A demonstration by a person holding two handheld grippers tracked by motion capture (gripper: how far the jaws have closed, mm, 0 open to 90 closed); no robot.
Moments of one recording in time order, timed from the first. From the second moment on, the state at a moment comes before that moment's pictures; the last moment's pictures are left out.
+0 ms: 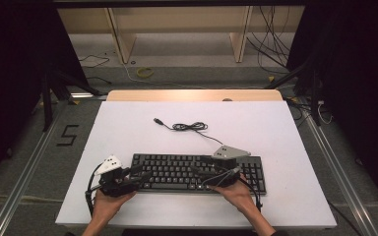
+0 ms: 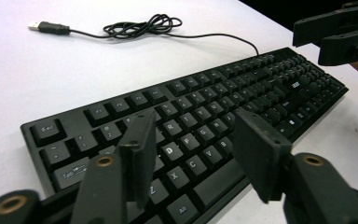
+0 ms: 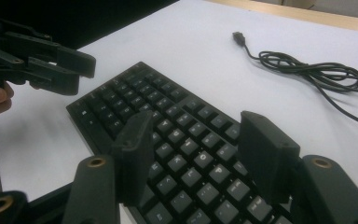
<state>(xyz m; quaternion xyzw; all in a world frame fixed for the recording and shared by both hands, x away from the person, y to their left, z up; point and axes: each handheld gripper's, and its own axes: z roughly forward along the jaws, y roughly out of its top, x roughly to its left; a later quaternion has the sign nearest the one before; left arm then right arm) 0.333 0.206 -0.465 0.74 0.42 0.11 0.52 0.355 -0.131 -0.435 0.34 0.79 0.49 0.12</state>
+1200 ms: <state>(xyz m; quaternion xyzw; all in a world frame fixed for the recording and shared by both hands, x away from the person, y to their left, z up) 0.339 0.217 -0.469 0.76 0.44 0.11 0.46 0.383 -0.070 -0.447 0.32 0.82 0.46 0.08</state>
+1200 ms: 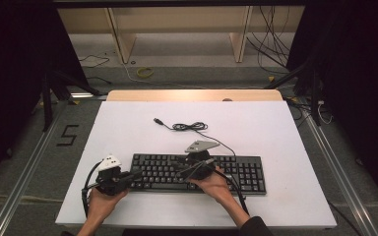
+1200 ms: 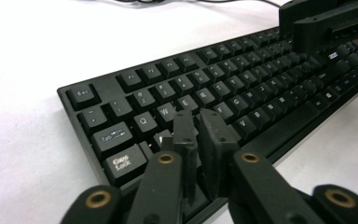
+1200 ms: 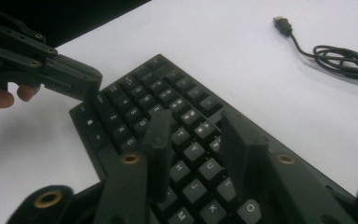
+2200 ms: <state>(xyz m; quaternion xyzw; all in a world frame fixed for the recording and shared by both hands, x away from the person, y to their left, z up) 0.342 0.219 -0.473 0.78 0.46 0.11 0.41 0.400 -0.031 -0.470 0.32 0.85 0.41 0.06</state>
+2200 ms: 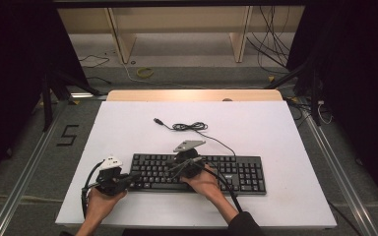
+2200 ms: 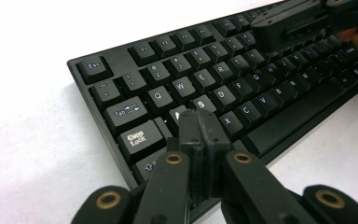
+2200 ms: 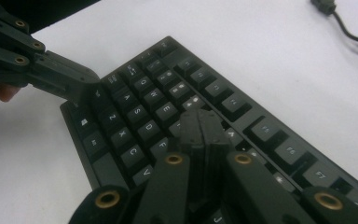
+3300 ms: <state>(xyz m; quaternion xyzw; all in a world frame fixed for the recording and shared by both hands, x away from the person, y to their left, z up) 0.345 0.217 -0.481 0.79 0.47 0.11 0.37 0.404 -0.023 -0.481 0.33 0.86 0.39 0.06</state>
